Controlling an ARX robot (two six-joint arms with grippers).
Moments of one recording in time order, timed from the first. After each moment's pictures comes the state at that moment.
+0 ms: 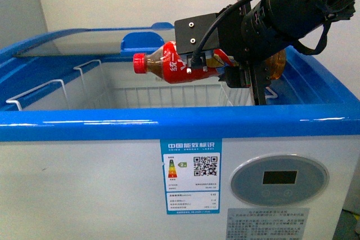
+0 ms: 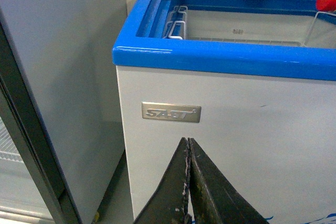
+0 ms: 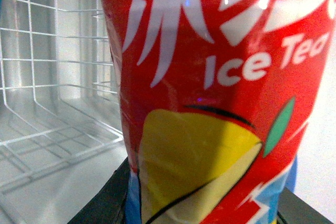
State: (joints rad) left arm 0.00 0.01 0.02 0.00 0.00 -0.01; right arm 0.34 1.83 1.48 -0.10 0.03 -1.44
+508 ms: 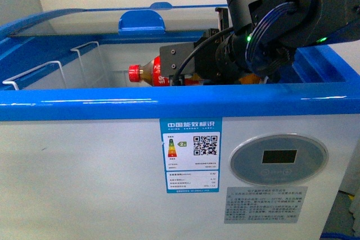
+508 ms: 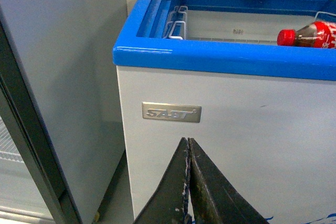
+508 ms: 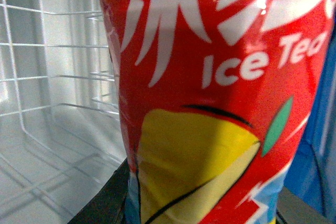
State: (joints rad) left arm 0.00 0.01 0.02 0.00 0.00 -0.01; right arm 0.37 2.03 1.49 0.13 0.11 -1.40
